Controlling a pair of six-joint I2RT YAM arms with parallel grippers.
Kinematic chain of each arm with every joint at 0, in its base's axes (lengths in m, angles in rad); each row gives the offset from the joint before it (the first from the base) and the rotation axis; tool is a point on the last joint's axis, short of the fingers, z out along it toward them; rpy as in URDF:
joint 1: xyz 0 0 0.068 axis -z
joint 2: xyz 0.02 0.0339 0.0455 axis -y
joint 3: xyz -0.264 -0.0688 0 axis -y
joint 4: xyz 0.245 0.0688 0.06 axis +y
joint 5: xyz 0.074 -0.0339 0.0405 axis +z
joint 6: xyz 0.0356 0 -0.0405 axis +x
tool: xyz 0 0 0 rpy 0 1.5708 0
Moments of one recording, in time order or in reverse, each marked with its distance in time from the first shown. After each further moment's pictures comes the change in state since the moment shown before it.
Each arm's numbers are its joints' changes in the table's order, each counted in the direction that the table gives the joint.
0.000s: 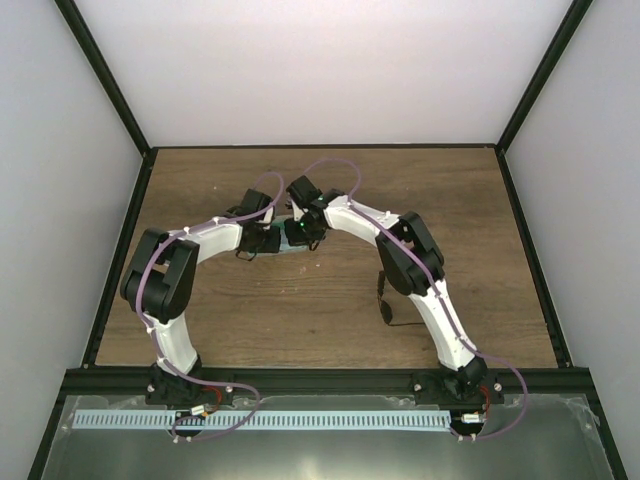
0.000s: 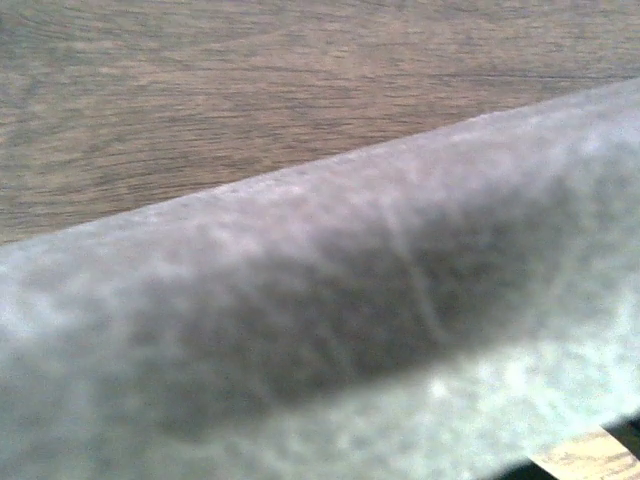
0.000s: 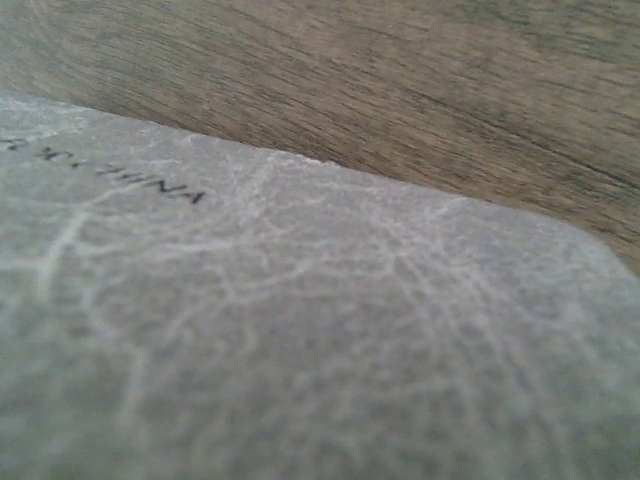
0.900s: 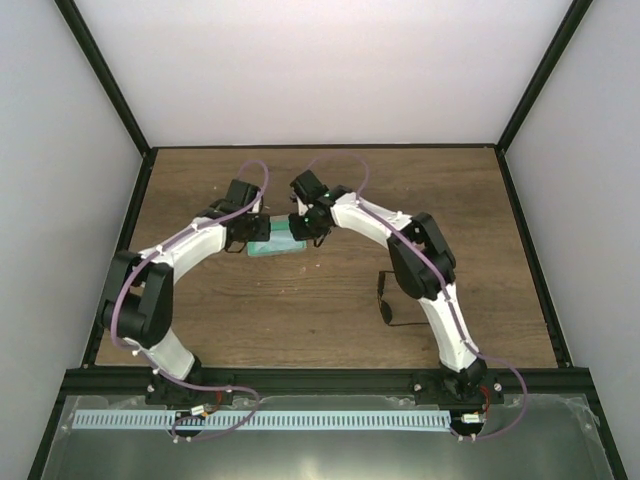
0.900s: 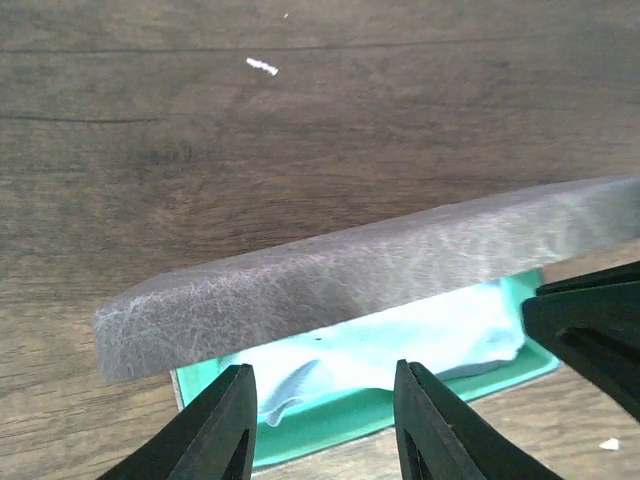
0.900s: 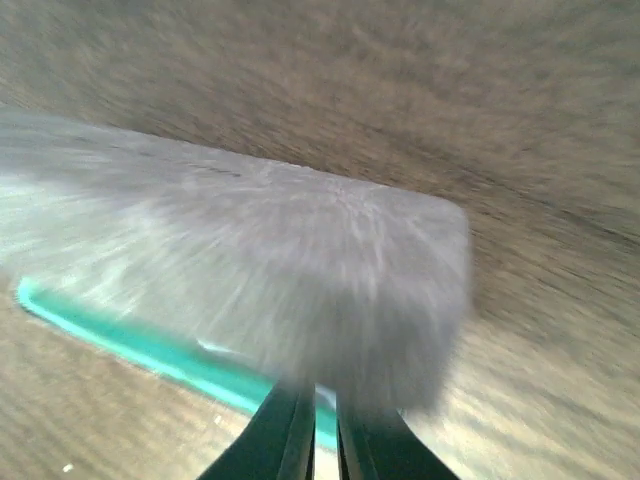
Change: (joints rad) left arm -0.019 0.176 -0.005 0.059 0.101 0.008; right arm 0.012 0.072 -0.053 -0.005 -0.058 -0.014
